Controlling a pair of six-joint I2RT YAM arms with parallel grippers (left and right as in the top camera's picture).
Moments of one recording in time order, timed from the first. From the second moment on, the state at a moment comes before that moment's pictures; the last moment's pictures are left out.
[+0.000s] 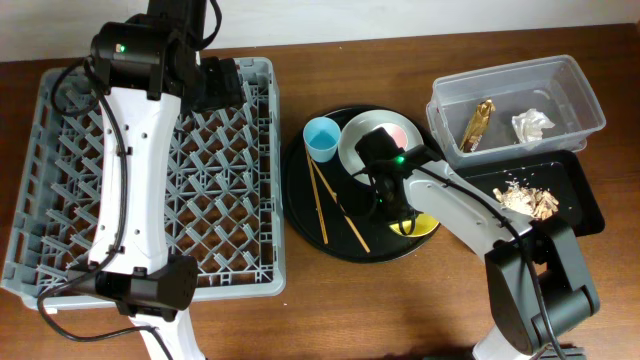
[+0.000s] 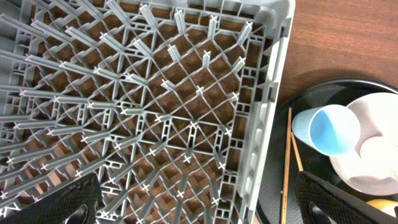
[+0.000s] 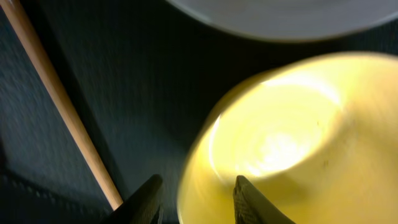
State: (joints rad) left arm -0.21 2.04 2.53 -1.63 -0.18 -0.36; right arm 0.43 1.78 1.19 -0.92 0.05 0.24
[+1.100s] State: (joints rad) left arm -0.21 2.04 2.53 -1.63 -0.18 -0.36; right arm -0.44 1.55 1.52 -1.33 0.08 0.26
